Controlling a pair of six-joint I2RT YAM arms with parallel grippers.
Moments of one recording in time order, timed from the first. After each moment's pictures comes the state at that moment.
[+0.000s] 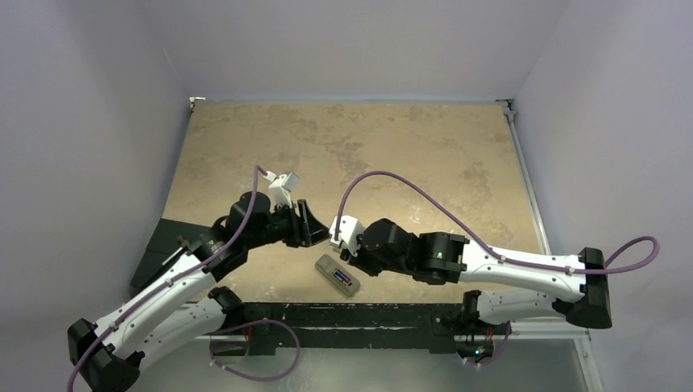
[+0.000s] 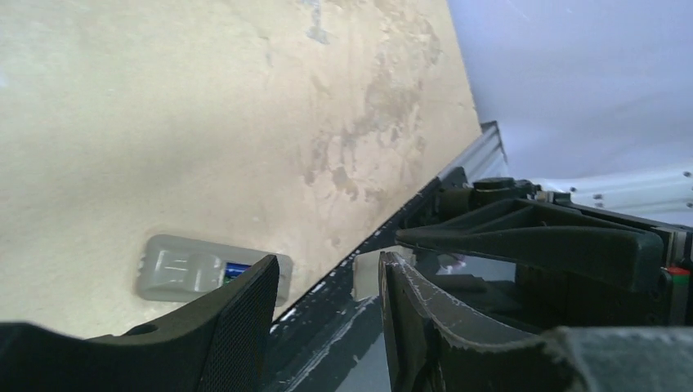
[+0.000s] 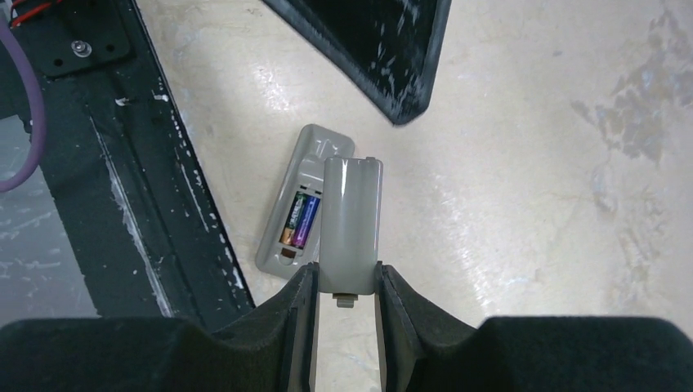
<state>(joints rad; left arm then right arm) -0.70 0.78 0.66 -0.30 0.30 -0.77 1.30 1.13 0.98 -0.52 0.22 -0.05</state>
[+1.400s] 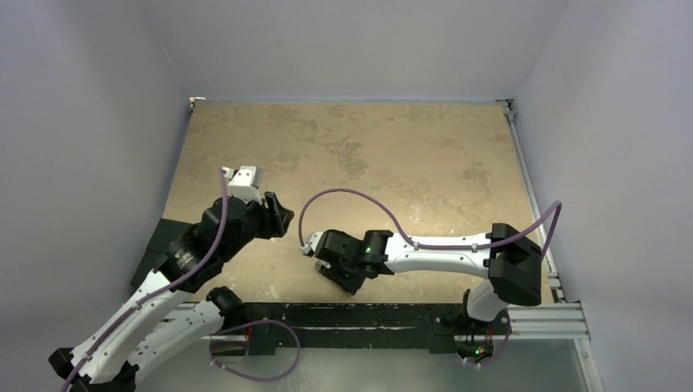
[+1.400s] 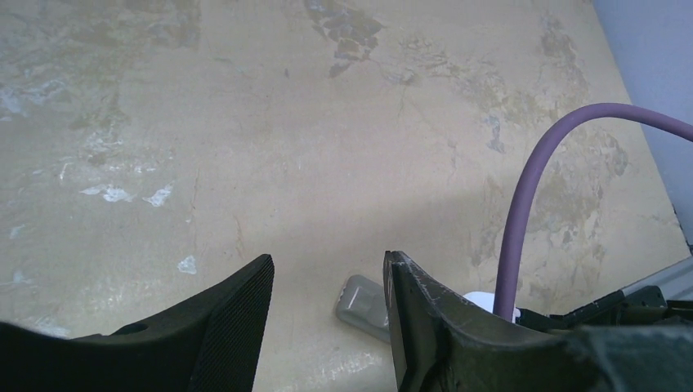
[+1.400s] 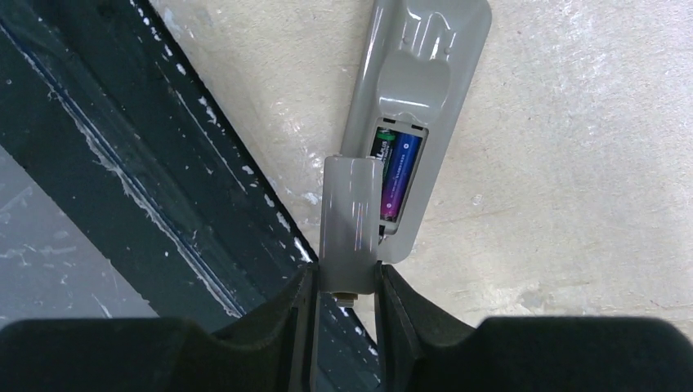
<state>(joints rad) -0.70 0.64 0.82 -0.63 -0.23 -0.52 1.30 1.59 1.10 -0.69 0.06 0.23</state>
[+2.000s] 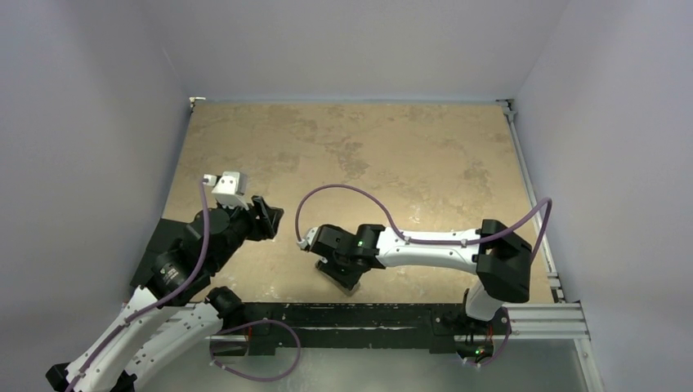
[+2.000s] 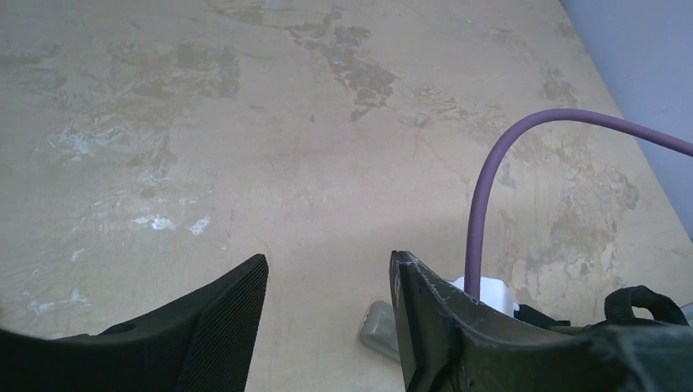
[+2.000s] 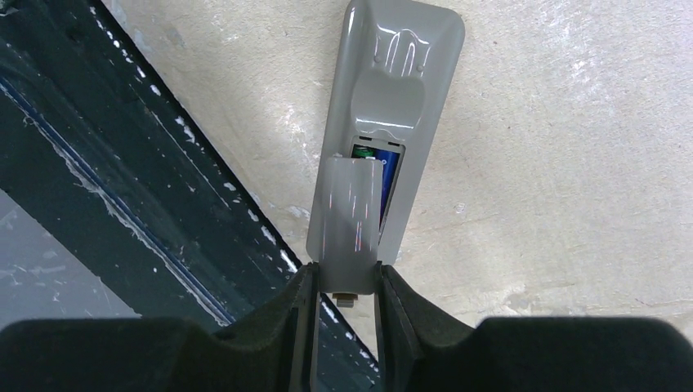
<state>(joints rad) -0.70 0.52 0.79 -0.62 -0.32 -0.44 1.27 1.66 1.17 -0.73 0.06 0.23</state>
